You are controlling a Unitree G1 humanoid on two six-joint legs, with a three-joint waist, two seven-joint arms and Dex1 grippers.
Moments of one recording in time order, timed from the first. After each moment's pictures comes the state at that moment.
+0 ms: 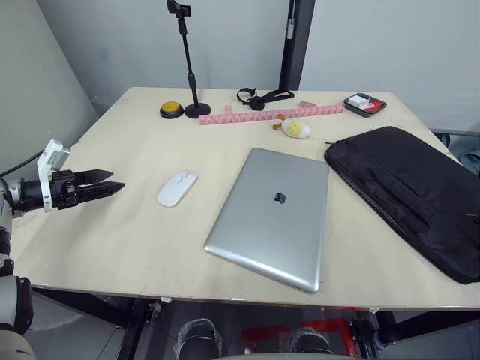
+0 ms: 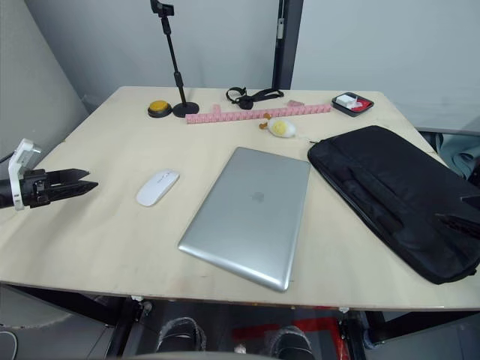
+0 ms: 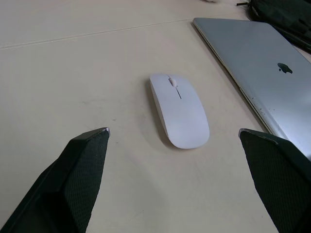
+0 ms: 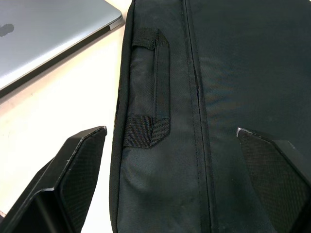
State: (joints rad) left arm -0.63 1.04 0.23 0.85 -0.36 0.39 -1.50; right arm 0.19 -1.13 -0.83 0.19 0.48 0.58 1.28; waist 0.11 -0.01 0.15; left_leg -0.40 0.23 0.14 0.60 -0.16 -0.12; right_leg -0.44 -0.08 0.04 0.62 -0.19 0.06
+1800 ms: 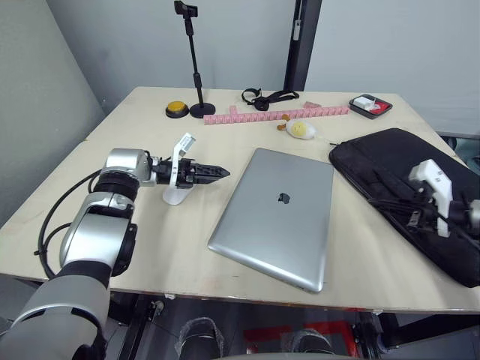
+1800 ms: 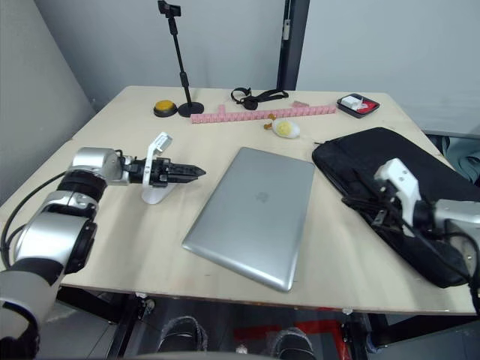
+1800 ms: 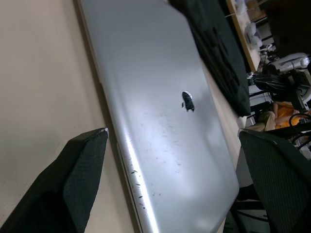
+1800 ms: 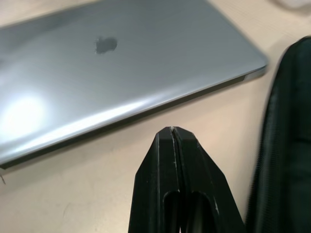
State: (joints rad) left arm -1.10 0.50 -0.10 1.02 -0.32 1.00 -1.30; right arm -0.10 -0.94 -0.24 -0.15 0.49 0.60 1.03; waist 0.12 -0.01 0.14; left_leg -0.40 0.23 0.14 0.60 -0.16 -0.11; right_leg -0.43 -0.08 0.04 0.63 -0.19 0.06
